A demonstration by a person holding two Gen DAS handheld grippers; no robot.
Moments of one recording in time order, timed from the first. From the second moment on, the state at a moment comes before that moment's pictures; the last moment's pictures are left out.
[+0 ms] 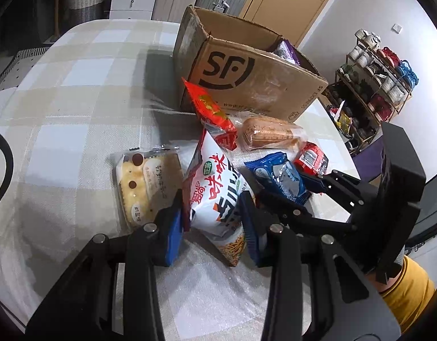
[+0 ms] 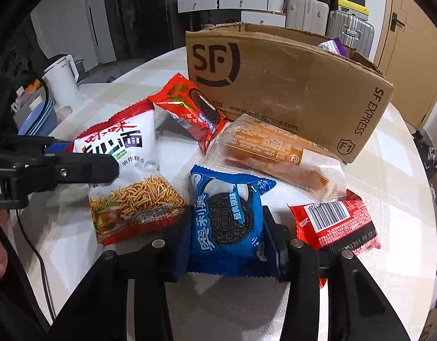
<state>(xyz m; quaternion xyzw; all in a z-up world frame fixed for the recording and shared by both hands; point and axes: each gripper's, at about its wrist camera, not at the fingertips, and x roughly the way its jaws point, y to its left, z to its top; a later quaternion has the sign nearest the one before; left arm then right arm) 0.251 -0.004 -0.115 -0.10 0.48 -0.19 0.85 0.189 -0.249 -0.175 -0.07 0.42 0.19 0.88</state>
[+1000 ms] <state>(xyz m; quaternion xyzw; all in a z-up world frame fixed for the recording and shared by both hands) 0.175 0.014 -0.063 -0.09 0.42 -0.19 0.88 0.113 -0.295 -0.112 0.06 0.36 0.21 0.91</state>
